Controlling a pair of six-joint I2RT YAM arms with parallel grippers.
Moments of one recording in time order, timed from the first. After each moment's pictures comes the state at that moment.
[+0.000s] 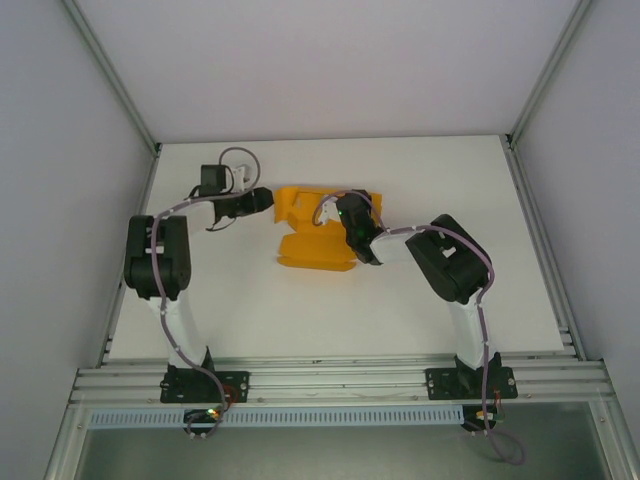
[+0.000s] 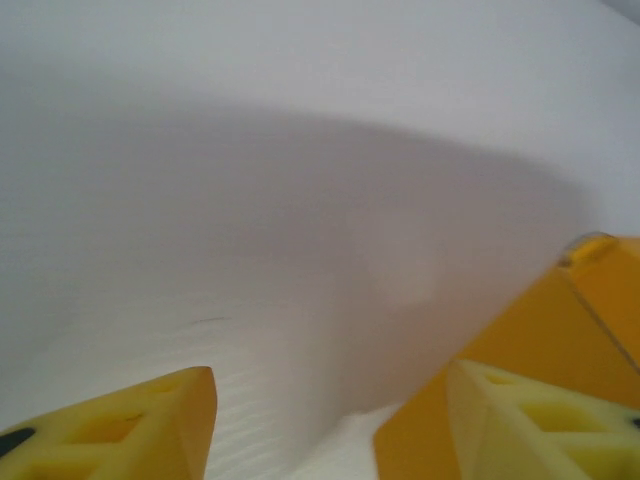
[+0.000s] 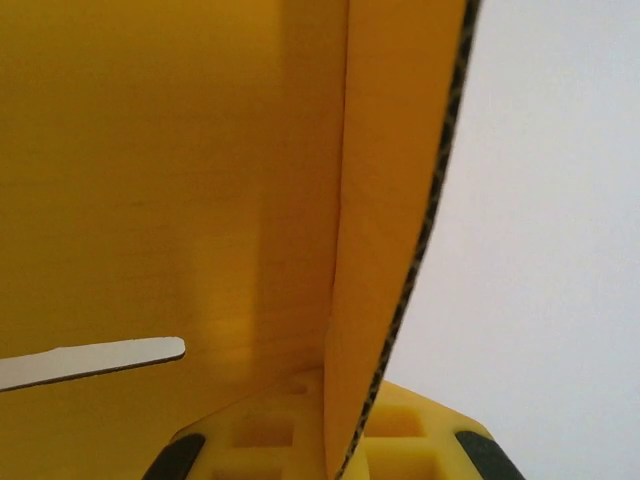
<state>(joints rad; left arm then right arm) -0.13 1.97 1.21 -0.03 0.61 -0.31 0.59 2.09 1.13 0.58 0.70 -1.32</state>
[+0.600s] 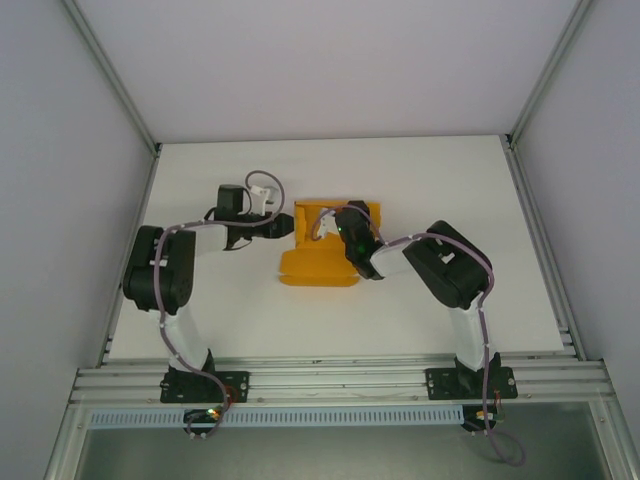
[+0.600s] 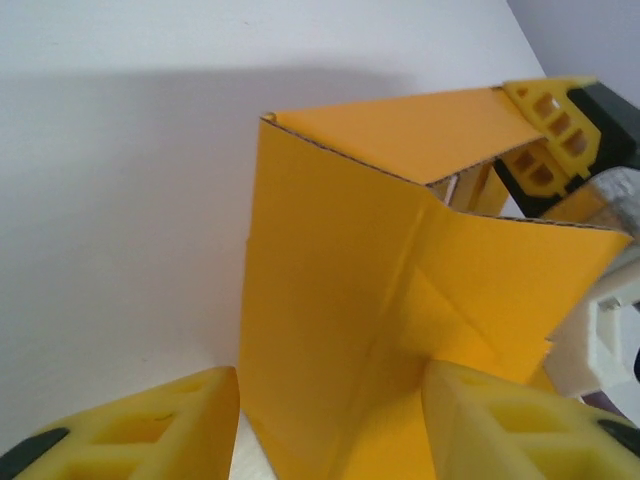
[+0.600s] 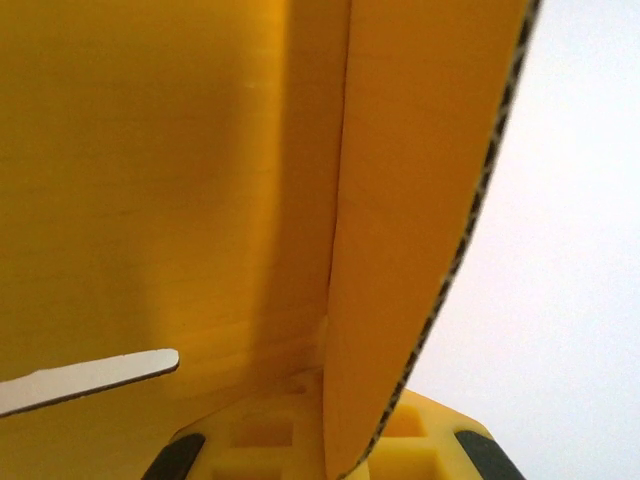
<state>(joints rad) -0.24 1.85 0.95 0.15 0.81 -0.23 0.66 2.06 0.99 0.72 0.75 -1.38</state>
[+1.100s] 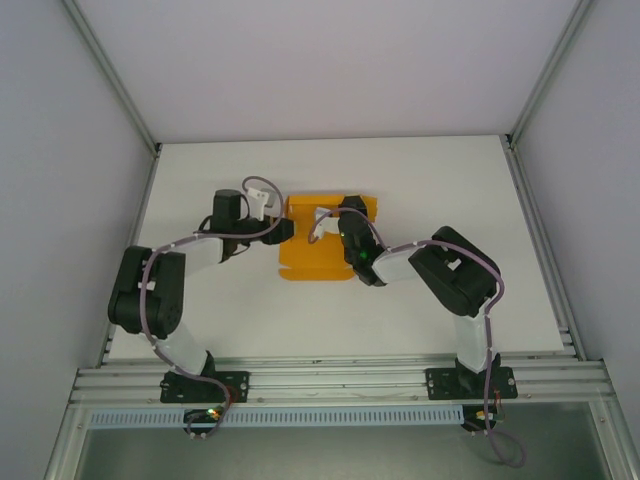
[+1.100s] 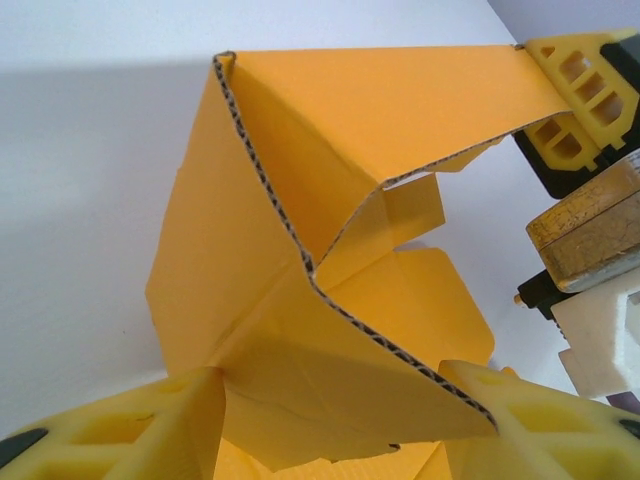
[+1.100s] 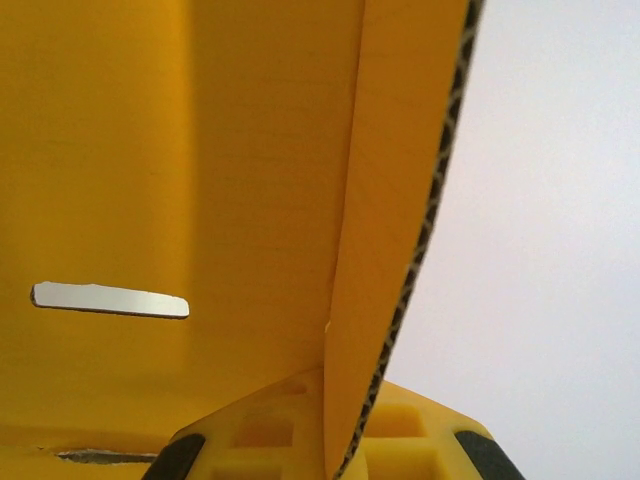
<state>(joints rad) -0.28 1.67 0.83 0.19 0.71 -0.20 0.69 1.99 0.94 0.89 0.76 -1.54</state>
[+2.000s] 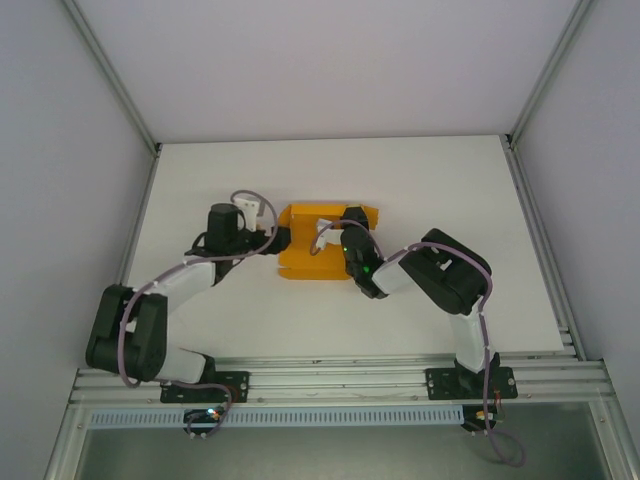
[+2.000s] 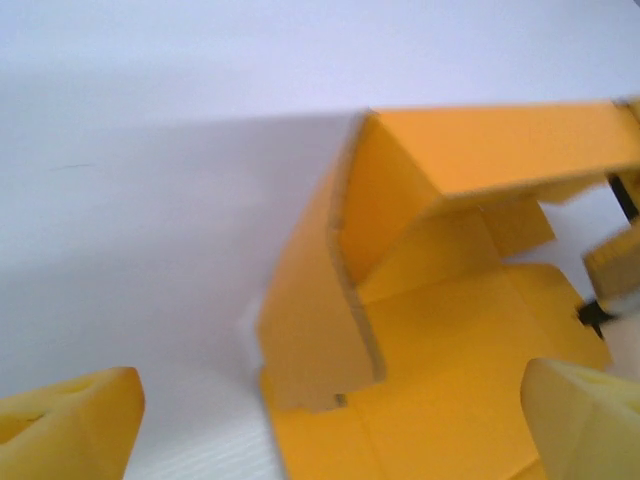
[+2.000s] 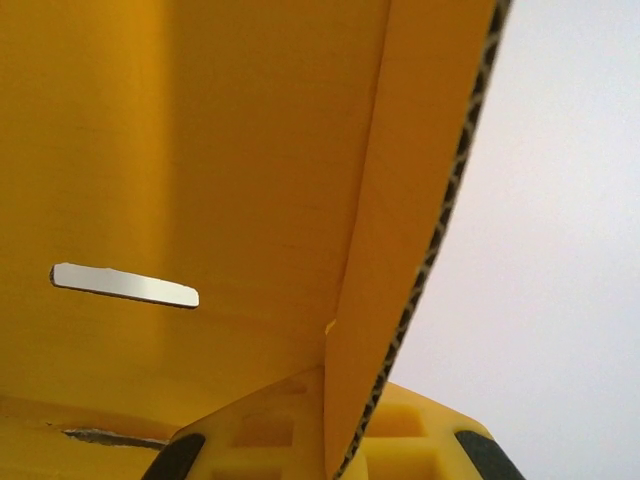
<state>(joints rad) -0.30 1.40 0.67 0.13 0.32 -0.24 0.72 2.03 0.84 1.05 0.80 -1.57</state>
